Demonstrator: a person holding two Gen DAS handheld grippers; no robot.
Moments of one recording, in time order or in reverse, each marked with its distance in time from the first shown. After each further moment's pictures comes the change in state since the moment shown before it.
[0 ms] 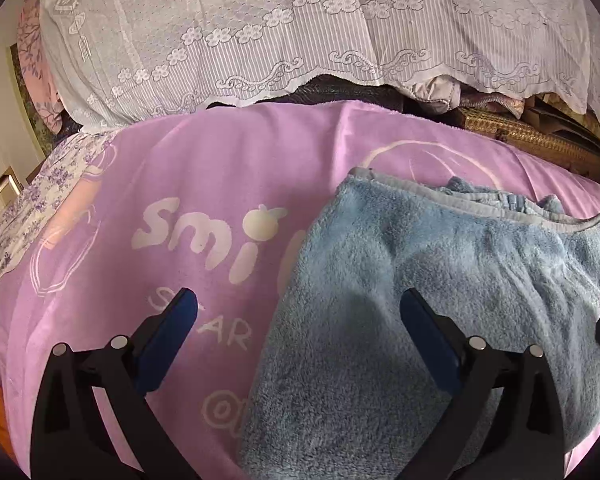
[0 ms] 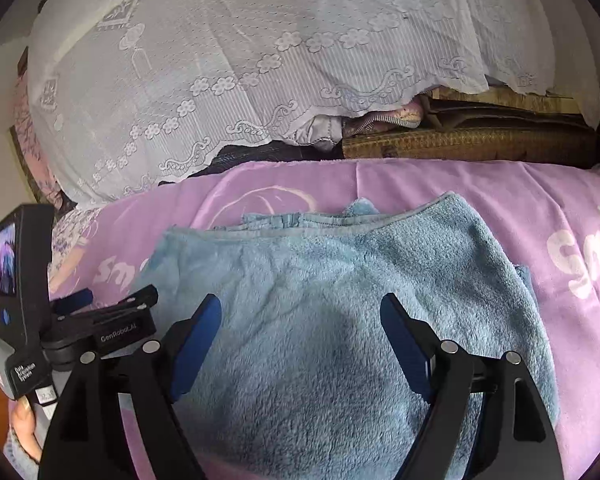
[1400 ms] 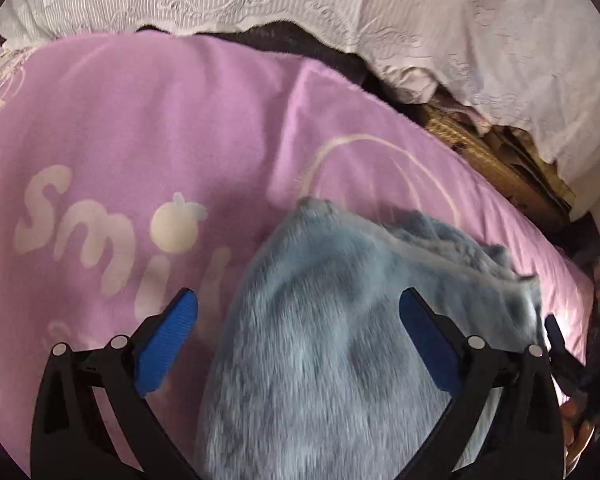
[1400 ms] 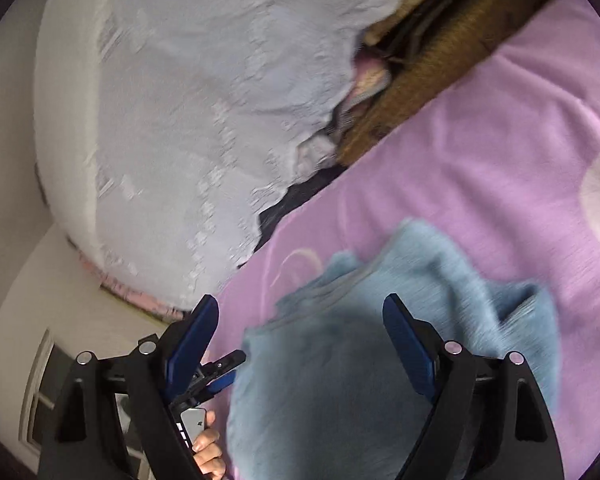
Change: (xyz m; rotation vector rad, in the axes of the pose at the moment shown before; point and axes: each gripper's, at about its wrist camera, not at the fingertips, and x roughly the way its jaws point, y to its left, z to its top) left arm 0.059 0.024 0.042 -0.153 0.234 -0.404; right arm 0.037 -0.134 0.038 0.548 0.027 0.499
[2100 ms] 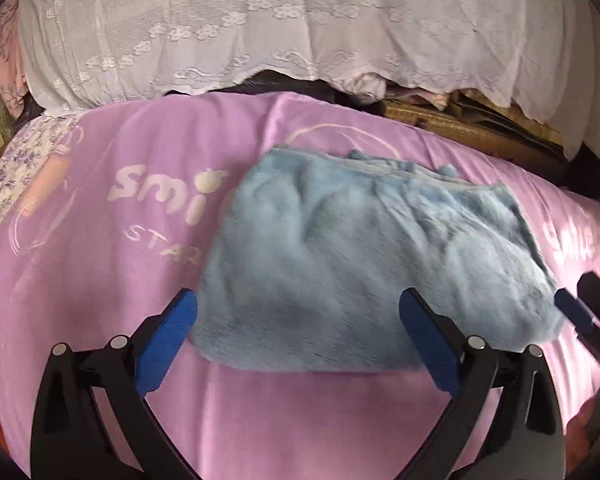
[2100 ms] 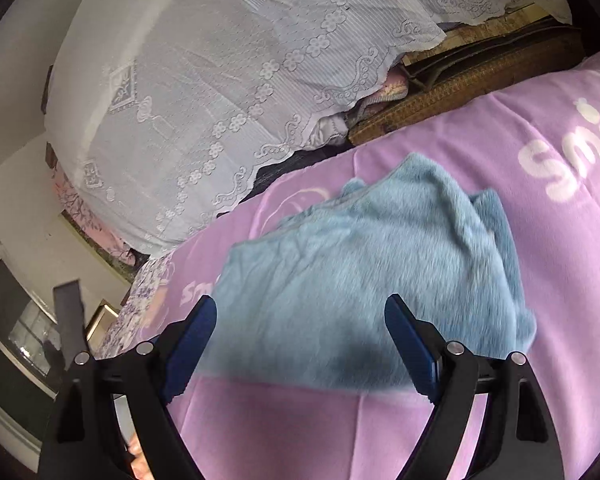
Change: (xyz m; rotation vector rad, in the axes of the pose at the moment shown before) left arm -0.085 -0.070 -0.112 0.167 -0.159 0.170; right arm -0.072 0.059 -0.111 -0.249 -0.022 -0.195
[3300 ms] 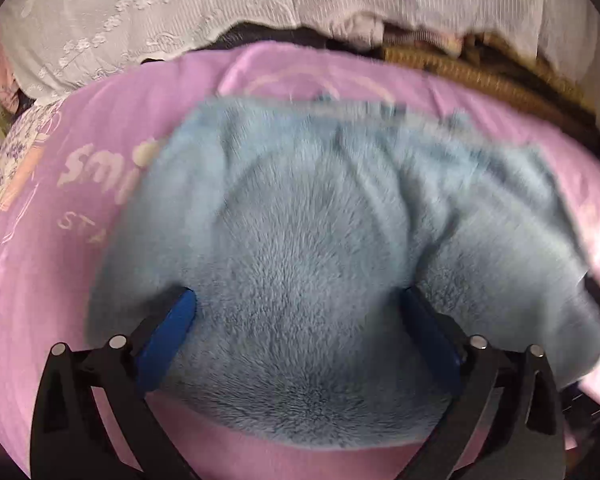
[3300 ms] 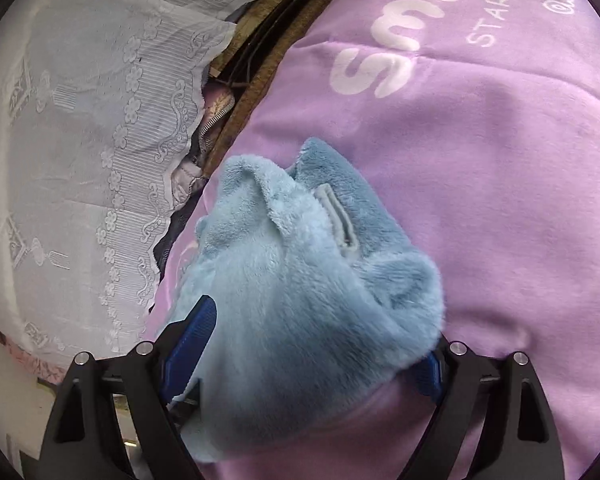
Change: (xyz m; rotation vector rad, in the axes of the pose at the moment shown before) left arm 0.081 -0.059 0.000 0.044 0.128 0.128; right arm 0.031 -0.080 -0.016 0.560 -0.111 -0.254
